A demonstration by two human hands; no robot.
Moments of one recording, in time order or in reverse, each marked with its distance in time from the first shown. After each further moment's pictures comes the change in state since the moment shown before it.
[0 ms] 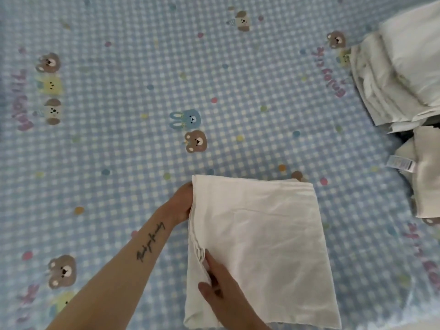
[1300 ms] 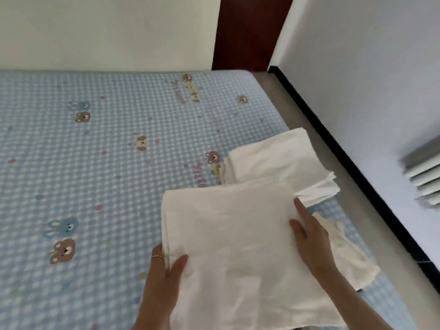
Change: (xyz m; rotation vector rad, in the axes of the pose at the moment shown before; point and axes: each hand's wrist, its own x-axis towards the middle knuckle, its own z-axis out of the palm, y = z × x) left_hand -0.030 0.100 0.381 0.154 0.507 0.545; right_hand -0.088 -0.018 -0.606 -0.416 0.998 -0.259
